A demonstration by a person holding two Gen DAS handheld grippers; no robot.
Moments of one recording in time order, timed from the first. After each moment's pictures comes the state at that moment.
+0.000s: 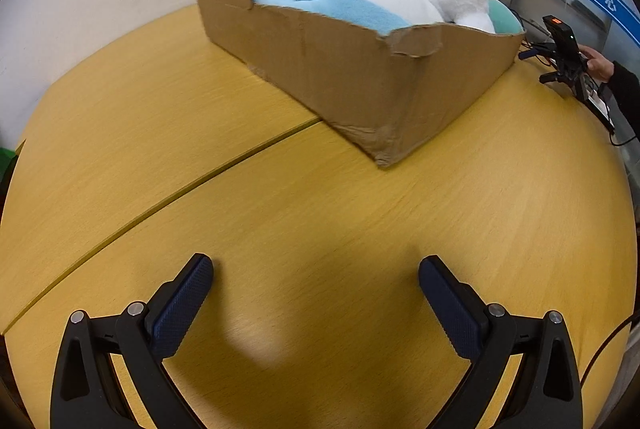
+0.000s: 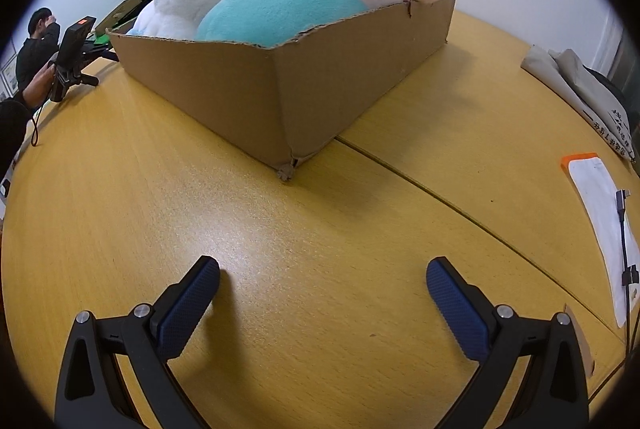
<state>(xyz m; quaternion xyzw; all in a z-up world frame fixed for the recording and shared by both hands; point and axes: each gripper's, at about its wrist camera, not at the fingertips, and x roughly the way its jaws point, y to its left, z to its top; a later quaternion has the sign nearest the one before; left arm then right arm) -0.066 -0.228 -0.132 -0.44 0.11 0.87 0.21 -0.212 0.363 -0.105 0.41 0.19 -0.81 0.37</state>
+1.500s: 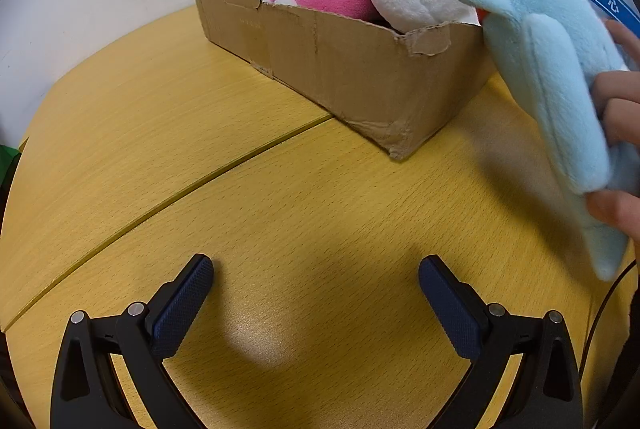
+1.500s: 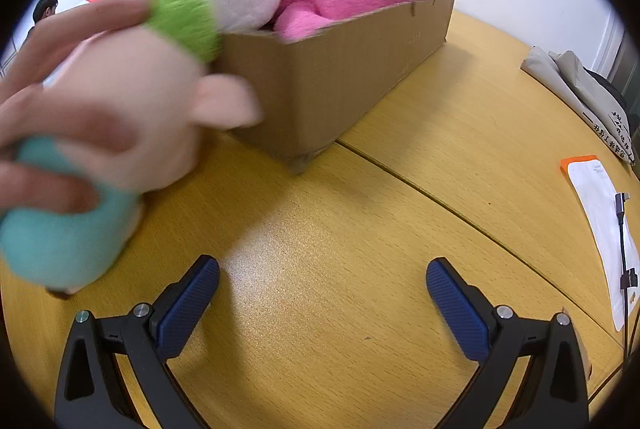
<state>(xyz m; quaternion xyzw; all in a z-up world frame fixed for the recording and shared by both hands) -0.063 -0.221 -0.126 -0.44 0.11 0.87 0.21 -0.202 0.361 -0.105 0.41 0.19 -0.81 0.37</state>
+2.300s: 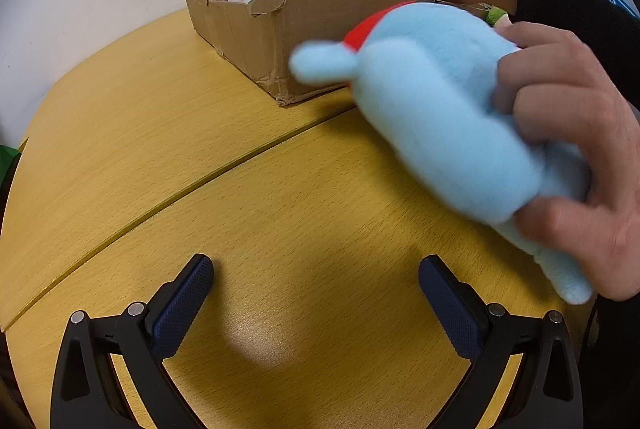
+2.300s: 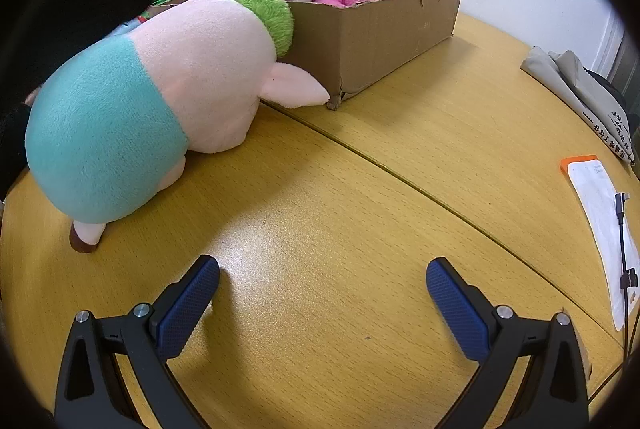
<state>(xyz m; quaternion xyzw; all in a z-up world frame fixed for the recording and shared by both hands) -0.074 -0.220 -0.126 -0.44 0.11 0.87 0.20 -0.196 0.360 -0.105 0.41 0.19 -0.81 0.37</state>
